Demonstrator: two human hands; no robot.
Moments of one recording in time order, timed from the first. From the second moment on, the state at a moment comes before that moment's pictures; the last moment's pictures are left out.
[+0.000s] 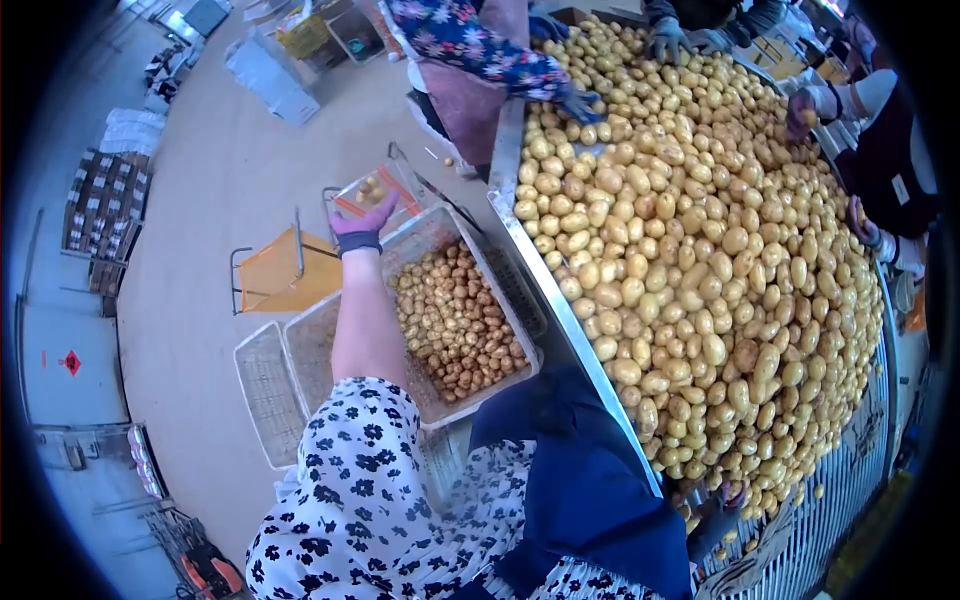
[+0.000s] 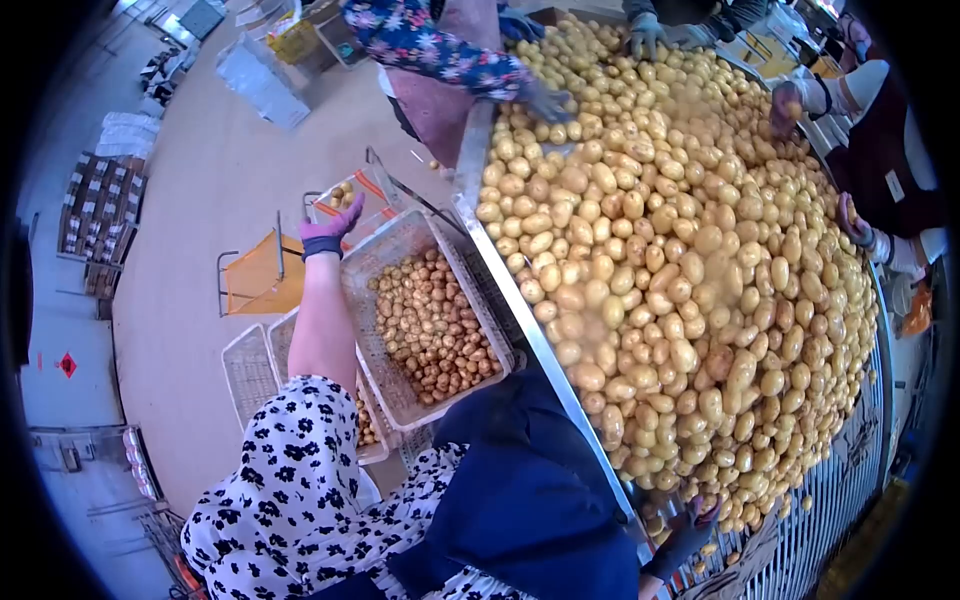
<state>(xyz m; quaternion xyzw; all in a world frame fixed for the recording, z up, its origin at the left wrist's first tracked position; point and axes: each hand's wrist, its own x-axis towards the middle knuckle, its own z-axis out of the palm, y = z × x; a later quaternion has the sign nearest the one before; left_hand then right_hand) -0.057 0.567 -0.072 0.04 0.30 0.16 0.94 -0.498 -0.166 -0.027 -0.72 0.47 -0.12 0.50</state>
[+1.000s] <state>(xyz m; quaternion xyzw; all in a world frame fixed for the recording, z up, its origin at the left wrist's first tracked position) -0.184 0.178 -0.014 0.87 -0.45 -0.03 0.21 -0.459 -0.077 0.064 -0.93 0.27 0.15 0.19</state>
